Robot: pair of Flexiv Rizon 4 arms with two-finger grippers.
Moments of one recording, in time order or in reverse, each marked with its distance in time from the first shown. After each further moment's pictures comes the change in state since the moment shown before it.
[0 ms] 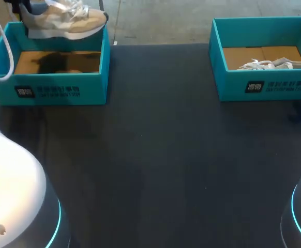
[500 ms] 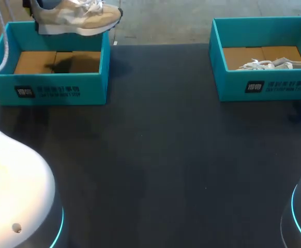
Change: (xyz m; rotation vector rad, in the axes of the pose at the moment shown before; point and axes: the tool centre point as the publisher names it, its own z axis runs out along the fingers) left arm -0.044 -0.035 -0.045 0.018 0.023 -0.018; right arm 0.000 0.000 0.000 0.000 0.000 0.000
